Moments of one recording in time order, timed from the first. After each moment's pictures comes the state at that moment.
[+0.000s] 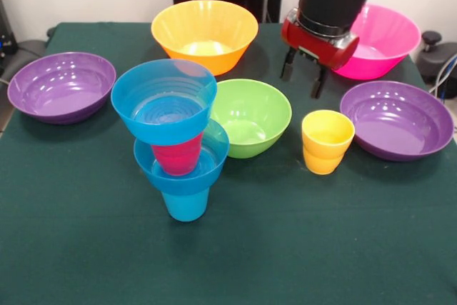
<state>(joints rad) 0.14 -0.45 -0.29 1.59 0.27 0.50 2.22</state>
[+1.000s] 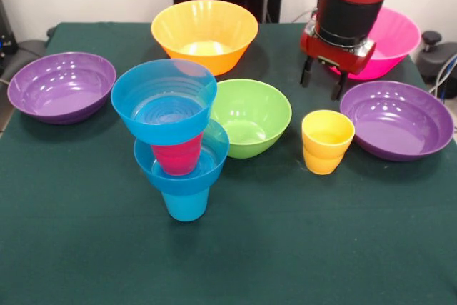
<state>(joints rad) 0.07 -0.45 -0.14 1.60 0.13 0.51 2.22</state>
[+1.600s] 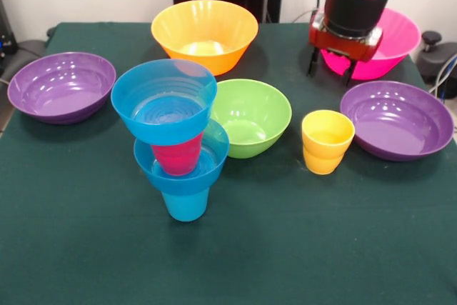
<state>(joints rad) 0.01 -0.51 -0.01 1.63 -0.03 0.60 2.22</state>
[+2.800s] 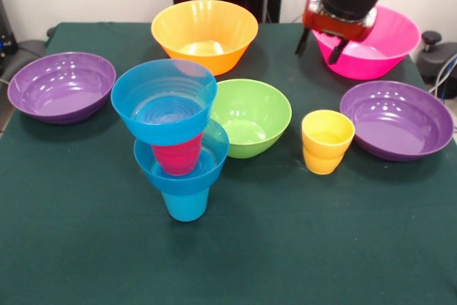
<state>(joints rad) -0.05 -0.55 0.10 1.58 -0.30 0.82 2.21</state>
